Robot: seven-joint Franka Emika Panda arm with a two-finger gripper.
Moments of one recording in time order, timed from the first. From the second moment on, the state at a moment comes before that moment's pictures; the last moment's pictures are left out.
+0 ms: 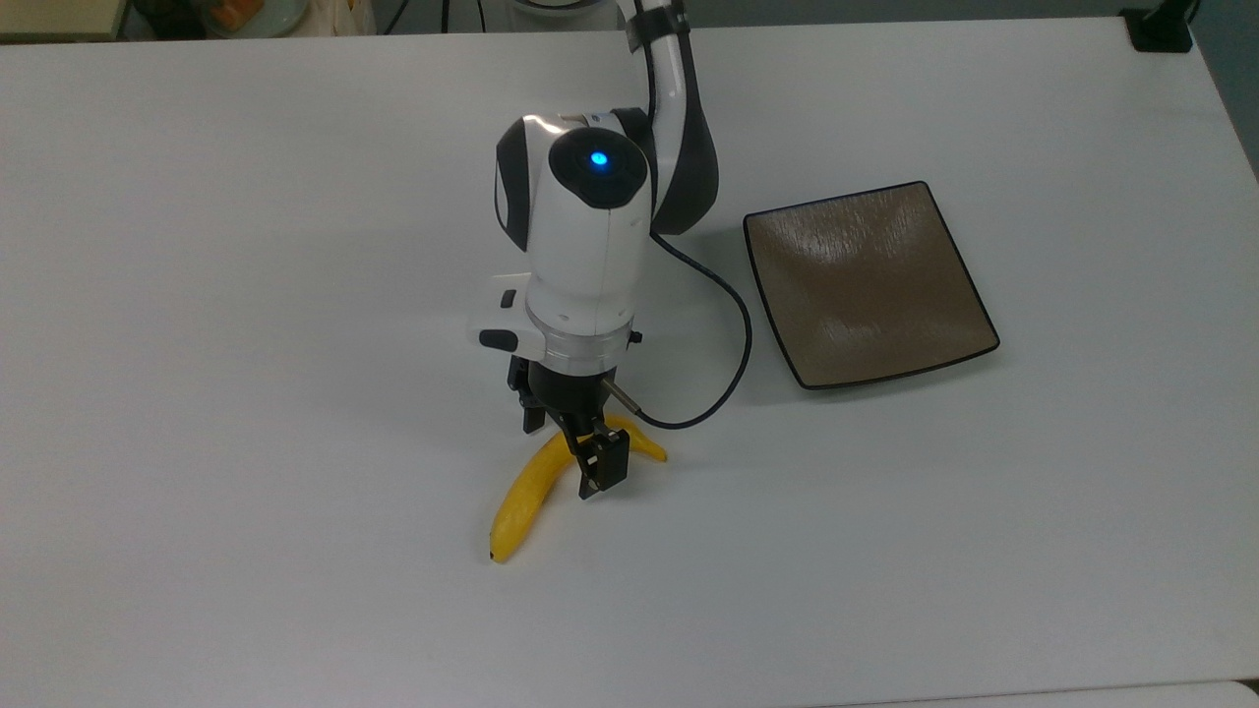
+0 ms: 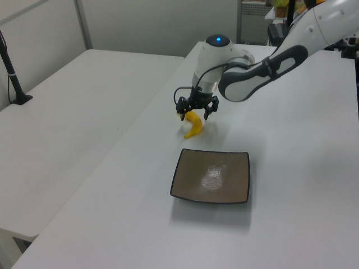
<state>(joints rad) 0.16 0.75 0.00 -1.39 -0.25 2.45 1.16</state>
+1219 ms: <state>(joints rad) 0.14 0.74 0.01 -1.35 -0.28 2.44 1.17</state>
